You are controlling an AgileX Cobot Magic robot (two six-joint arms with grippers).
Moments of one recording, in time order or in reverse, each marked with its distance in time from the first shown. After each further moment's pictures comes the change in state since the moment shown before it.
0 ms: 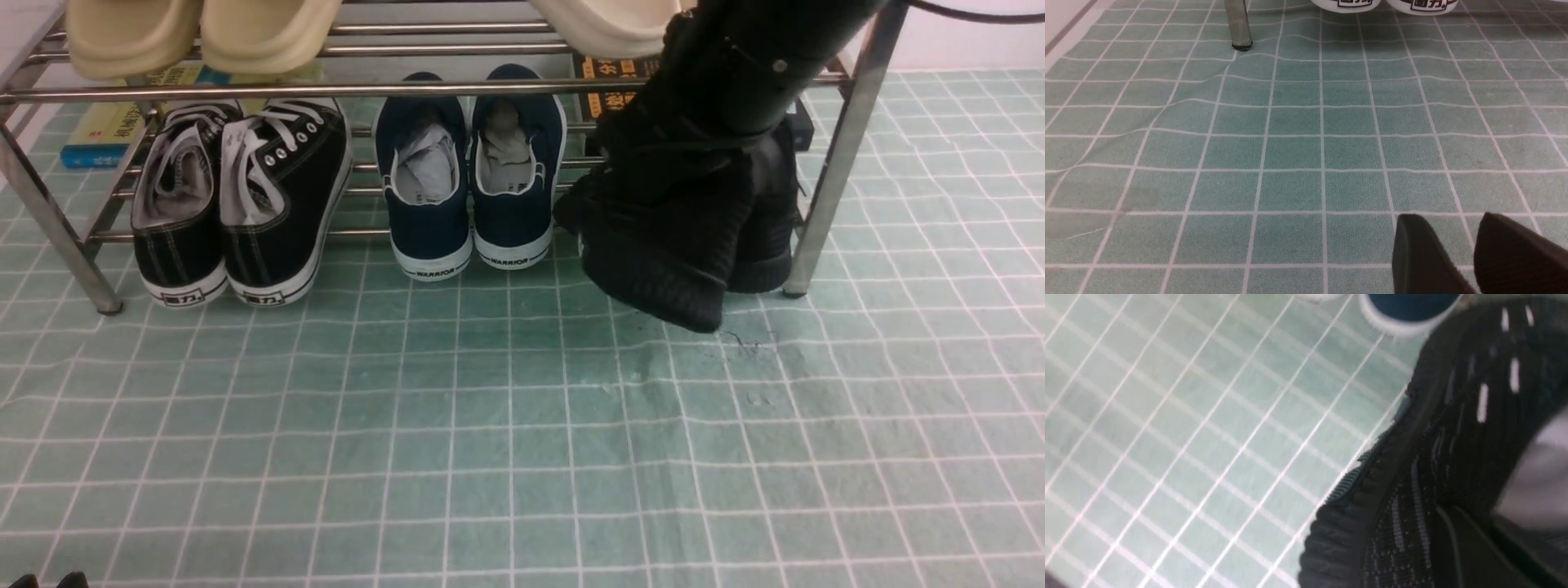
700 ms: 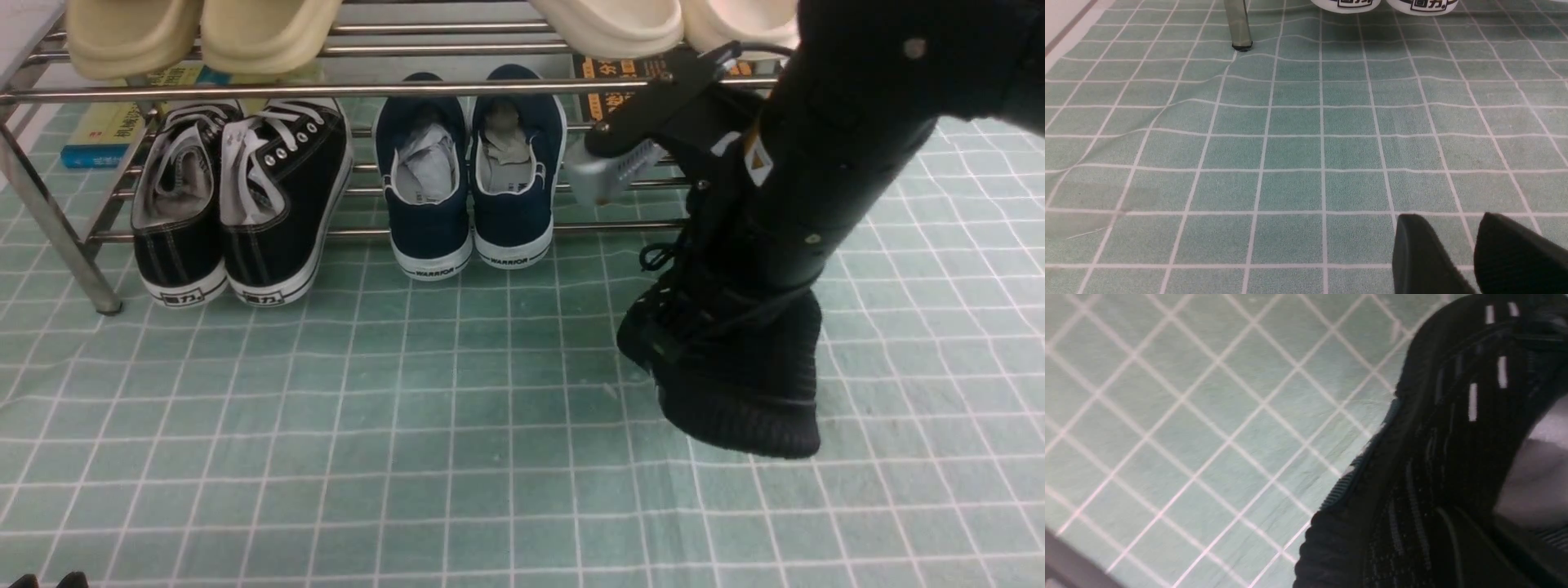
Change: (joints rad) right arm 0.139 -0.097 0.298 -0.232 -0.023 0.024; left arm 0.000 0.000 0.000 0.000 0.000 0.000
